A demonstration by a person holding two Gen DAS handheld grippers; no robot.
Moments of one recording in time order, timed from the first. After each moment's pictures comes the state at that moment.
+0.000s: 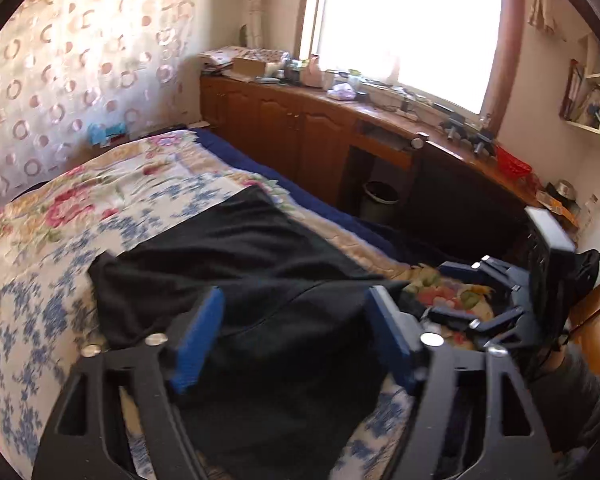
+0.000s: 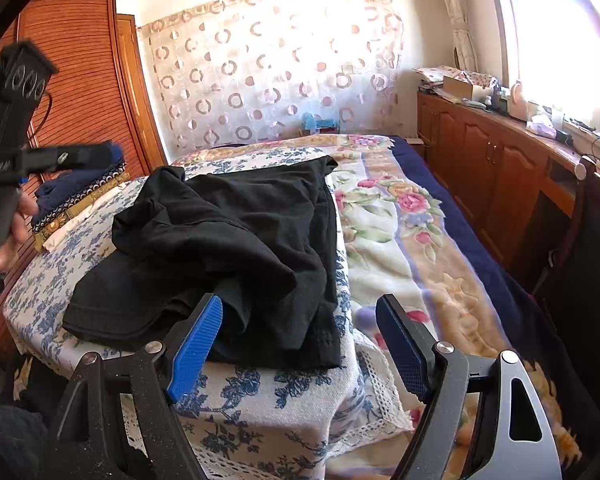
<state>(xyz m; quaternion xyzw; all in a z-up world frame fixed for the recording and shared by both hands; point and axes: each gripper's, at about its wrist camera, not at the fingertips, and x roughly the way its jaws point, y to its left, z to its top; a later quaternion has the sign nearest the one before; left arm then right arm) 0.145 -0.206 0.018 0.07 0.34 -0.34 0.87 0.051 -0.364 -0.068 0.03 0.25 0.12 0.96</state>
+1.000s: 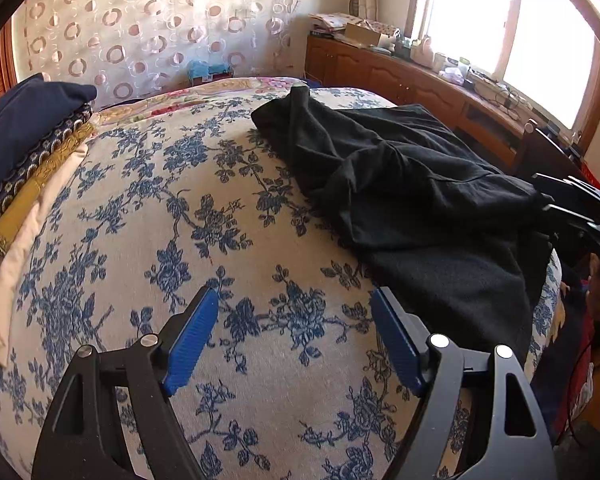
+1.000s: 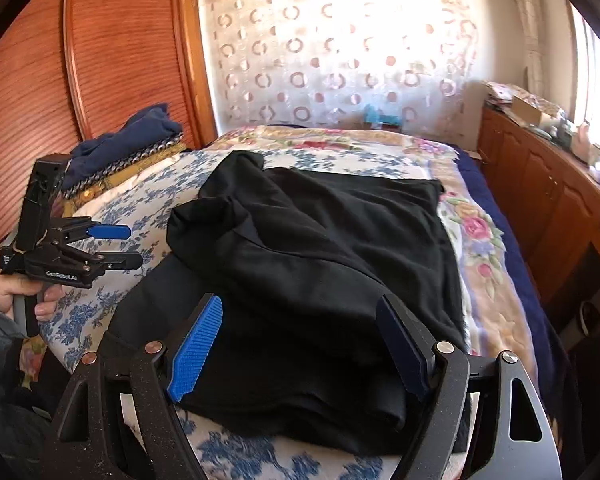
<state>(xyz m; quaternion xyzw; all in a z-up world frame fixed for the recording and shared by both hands) 0.138 -0.072 -0.088 0.03 0.41 -0.19 0.89 0.114 -0.283 -0.057 -0.04 0.27 0.20 0.94</state>
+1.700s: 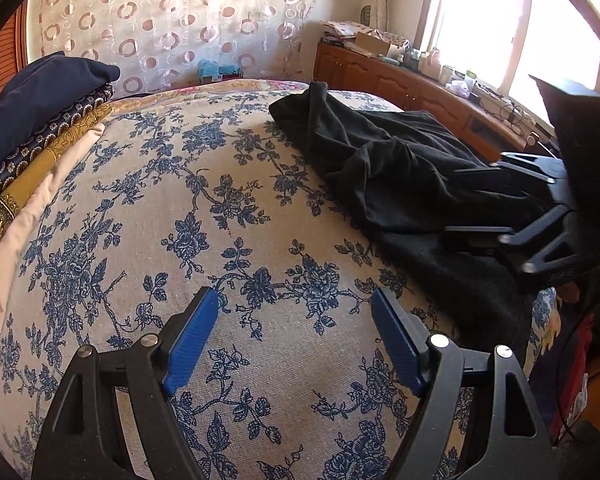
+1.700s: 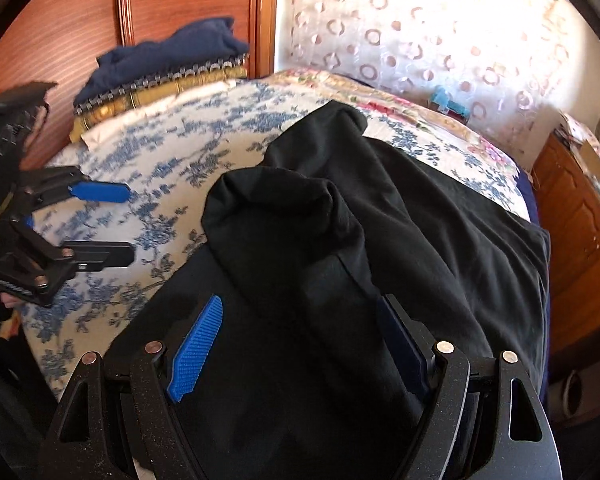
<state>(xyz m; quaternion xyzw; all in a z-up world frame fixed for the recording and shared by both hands) 0.121 -0.054 -0.094 0.00 0.40 -0.18 0.90 0.193 -0.204 -0.064 -0.18 0.34 0.26 0.89</state>
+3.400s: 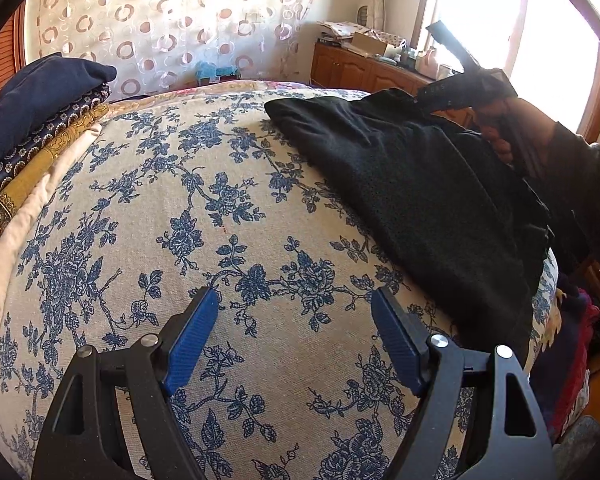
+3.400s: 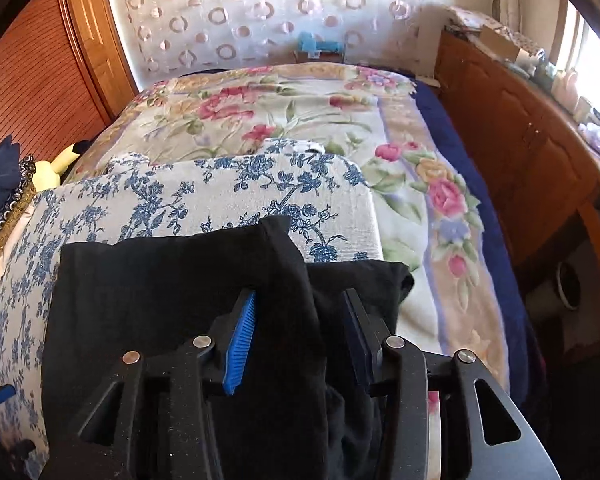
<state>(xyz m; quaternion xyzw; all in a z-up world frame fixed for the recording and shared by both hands) 0.120 -0.057 -0.095 0.00 0.40 -0.18 0.90 0.369 -0.319 -0.033 -0.01 0.42 0.09 0.90</state>
